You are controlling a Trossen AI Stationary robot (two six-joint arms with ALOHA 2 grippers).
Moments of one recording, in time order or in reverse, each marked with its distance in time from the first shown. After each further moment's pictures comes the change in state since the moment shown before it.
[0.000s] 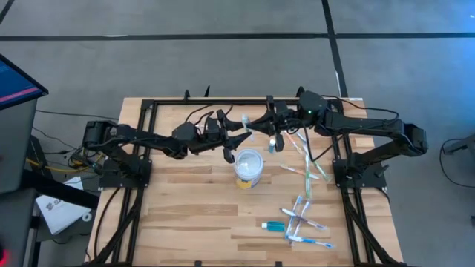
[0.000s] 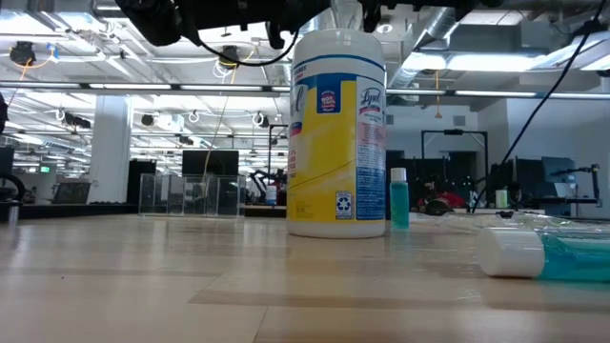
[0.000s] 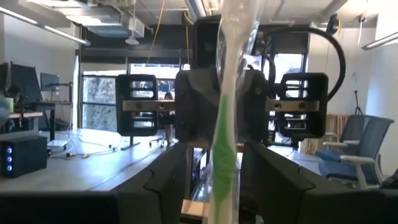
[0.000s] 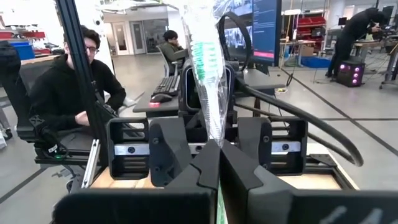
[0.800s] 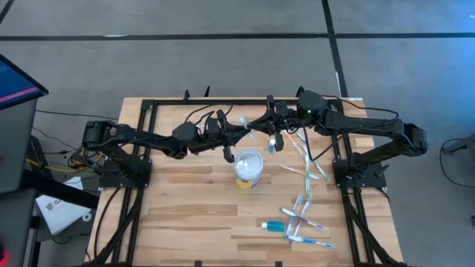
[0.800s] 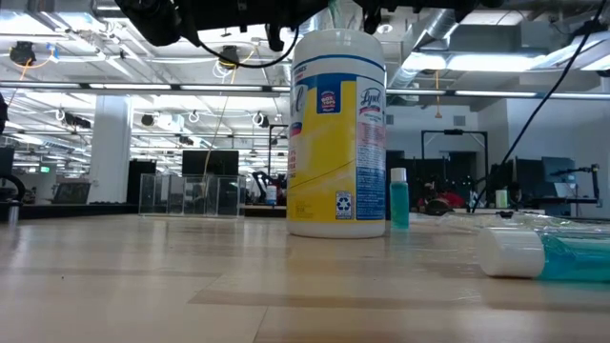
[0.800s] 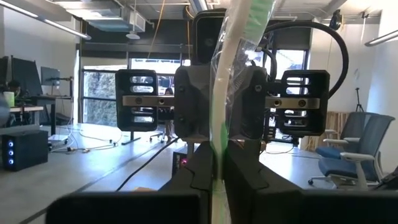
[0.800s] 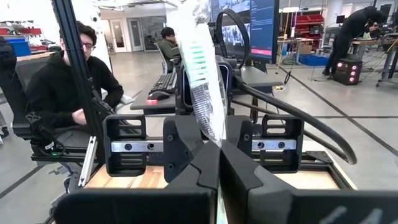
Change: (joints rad) left arm -0.002 -0.003 -0.001 -0.016 -0.002 -0.011; right arm -0.002 0.002 0.000 -0.014 0.000 -0.014
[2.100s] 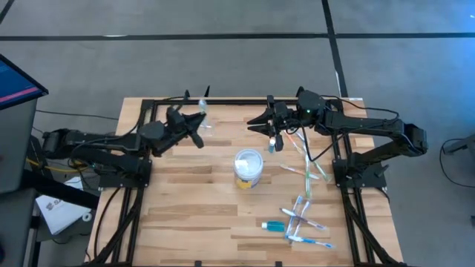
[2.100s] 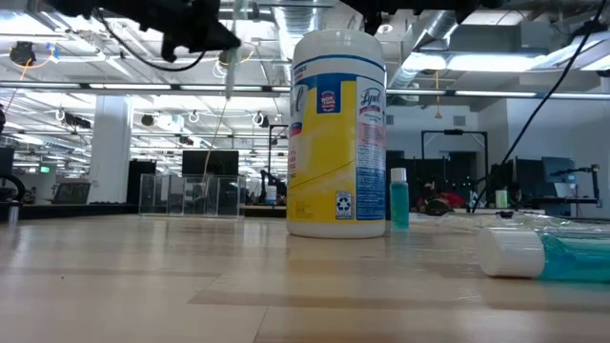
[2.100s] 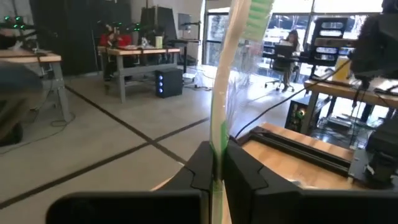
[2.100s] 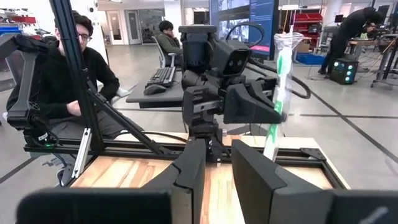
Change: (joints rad) left arm 0.000 -0.611 -0.266 -0.649 -0.552 -0.050; right arm -0.006 -0.002 -0.001 -0.025 0.003 -0.039
